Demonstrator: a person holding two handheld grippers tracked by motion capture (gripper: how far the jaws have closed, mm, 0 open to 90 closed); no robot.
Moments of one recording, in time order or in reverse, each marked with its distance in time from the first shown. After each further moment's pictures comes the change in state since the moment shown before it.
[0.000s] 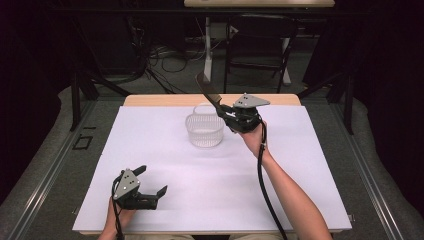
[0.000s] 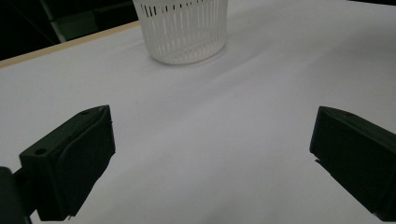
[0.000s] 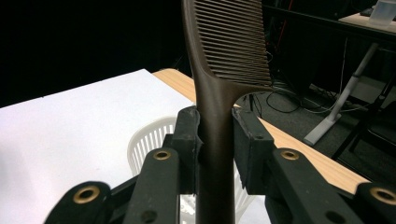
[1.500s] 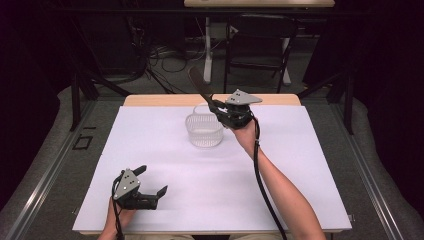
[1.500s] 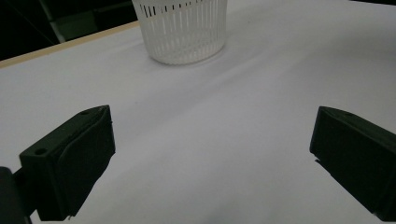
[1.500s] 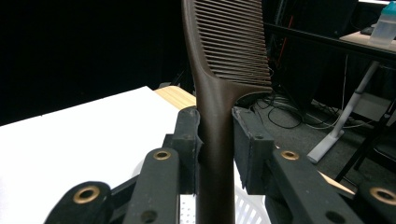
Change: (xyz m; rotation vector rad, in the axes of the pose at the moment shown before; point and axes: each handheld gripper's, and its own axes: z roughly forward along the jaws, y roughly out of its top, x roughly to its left) left arm 0.000 0.000 0.000 -0.003 -0.003 0.002; right arm 0.007 0.009 0.021 -0.061 0.004 -0.011
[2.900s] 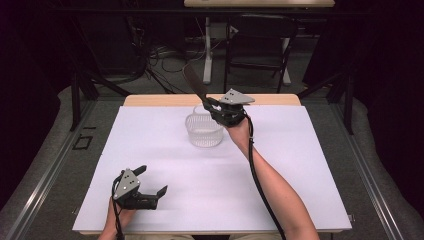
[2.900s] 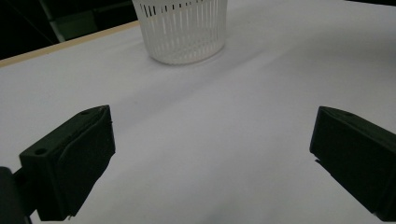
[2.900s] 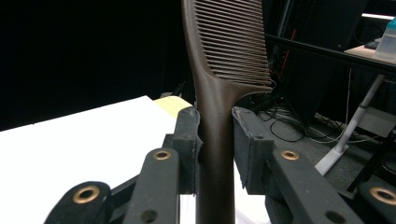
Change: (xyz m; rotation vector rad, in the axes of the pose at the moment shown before) left arm 0.000 0.000 0.000 0.002 0.001 -0.006; right arm -0.001 -0.007 0.026 -0.050 0.014 -0.015
